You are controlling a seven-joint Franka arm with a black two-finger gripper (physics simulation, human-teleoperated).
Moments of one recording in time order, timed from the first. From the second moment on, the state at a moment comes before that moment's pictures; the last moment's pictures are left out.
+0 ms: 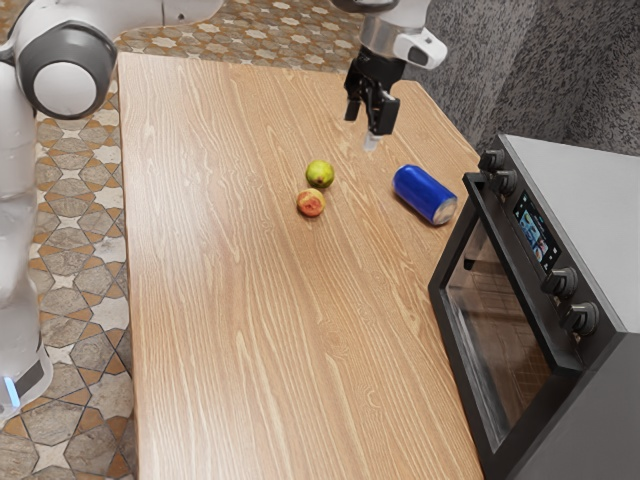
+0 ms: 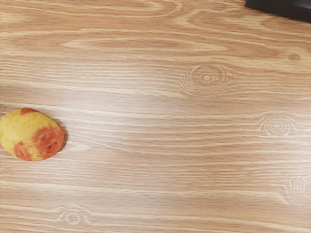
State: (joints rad) arm -0.08 0.09 0.14 -1.31 0.02 1.40 -0.01
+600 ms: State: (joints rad) arm -1.64 -0.73 0.64 -1.61 0.64 1.56 0.06
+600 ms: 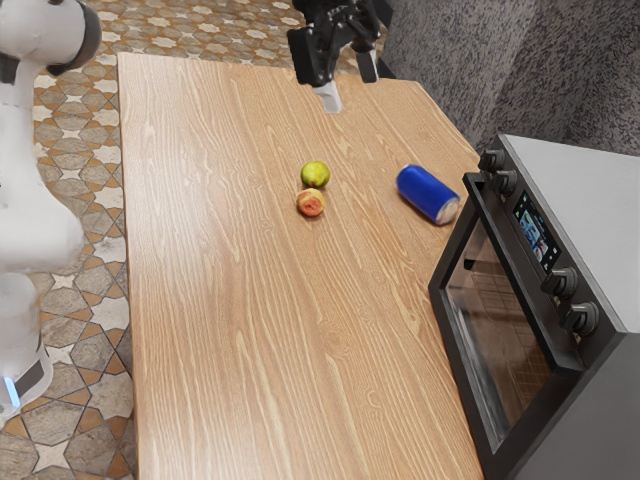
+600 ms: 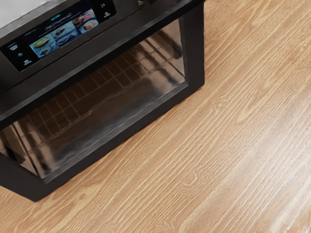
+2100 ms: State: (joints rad) arm -2.11 -0.82 1.25 -1.82 1.38 2.19 0.75
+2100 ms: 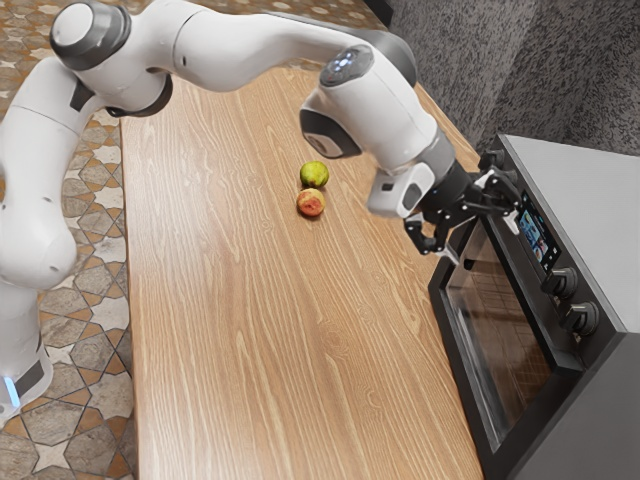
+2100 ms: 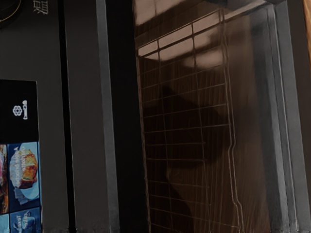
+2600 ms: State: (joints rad) arm -2.11 -0.82 1.29 -1.82 1.35 2.19 0.81
